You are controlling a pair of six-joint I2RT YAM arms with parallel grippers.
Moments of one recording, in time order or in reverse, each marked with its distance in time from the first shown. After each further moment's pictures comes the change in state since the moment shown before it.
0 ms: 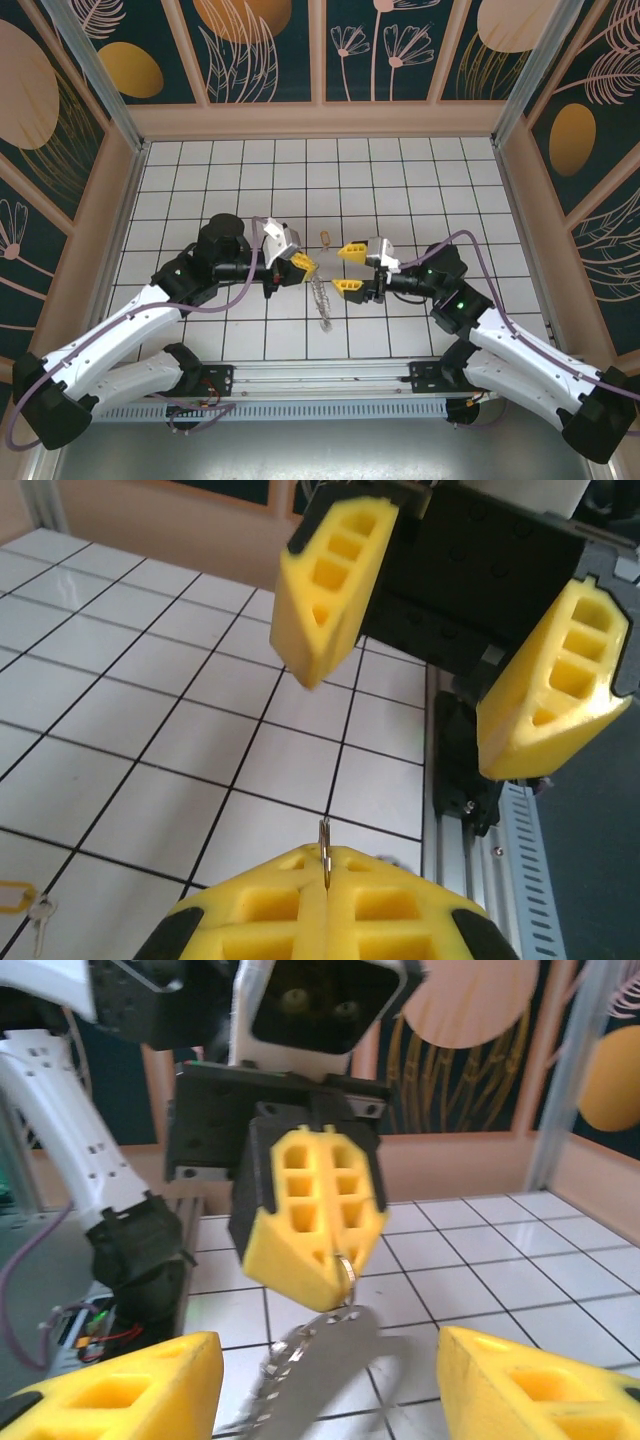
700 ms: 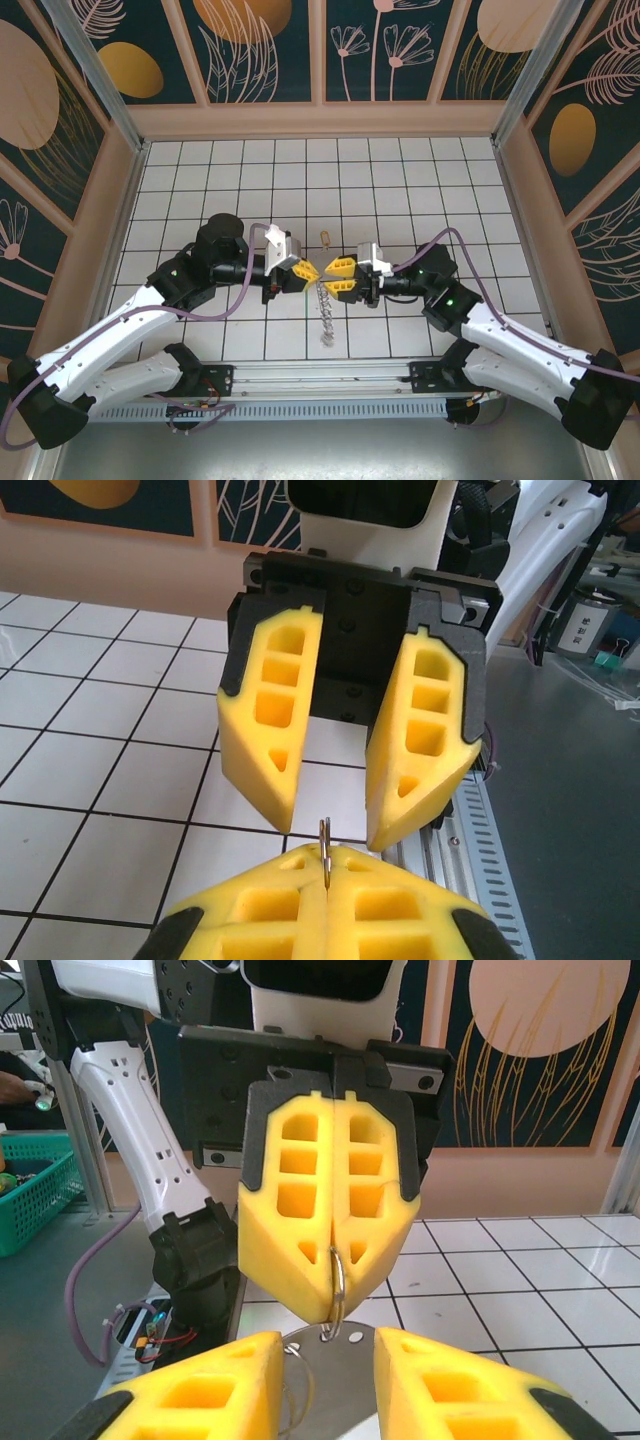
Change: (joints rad) left arm -0.038 -0.009 0.039 -0.035 0.084 0.078; right arm 0.043 0.093 -0.001 0.114 -0.074 0.034
